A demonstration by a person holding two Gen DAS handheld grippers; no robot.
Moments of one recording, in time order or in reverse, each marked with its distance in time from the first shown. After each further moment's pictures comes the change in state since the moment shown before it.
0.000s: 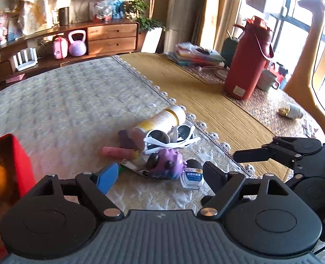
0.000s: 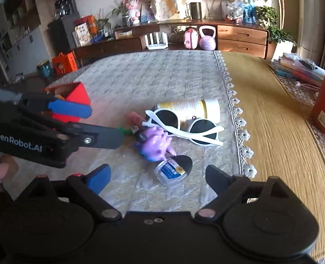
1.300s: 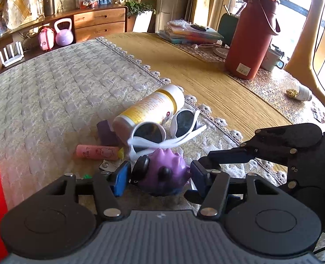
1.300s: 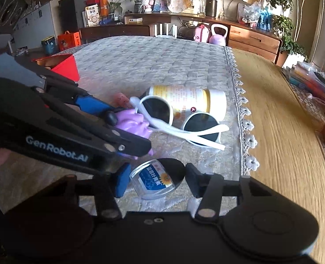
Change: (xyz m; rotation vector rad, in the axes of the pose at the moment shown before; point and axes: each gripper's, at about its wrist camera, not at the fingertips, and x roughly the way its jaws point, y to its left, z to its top) left arm 0.064 -0.002 0.000 0.040 0.077 -0.025; right arm 0.034 -0.006 -0.001 -0.128 0.033 -0.032
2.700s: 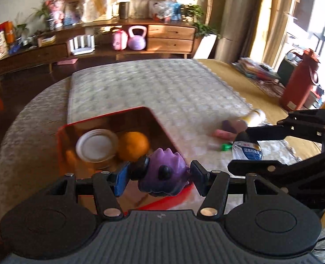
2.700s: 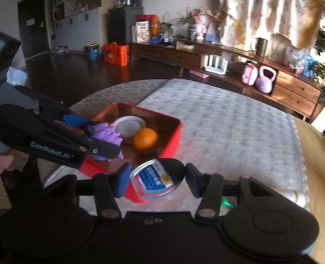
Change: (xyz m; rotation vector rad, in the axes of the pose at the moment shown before) left arm -0.192 0.156 -0.066 -0.213 -0.078 0.219; right arm -0.027 0.182 0.112 -0.182 -0.094 0.155
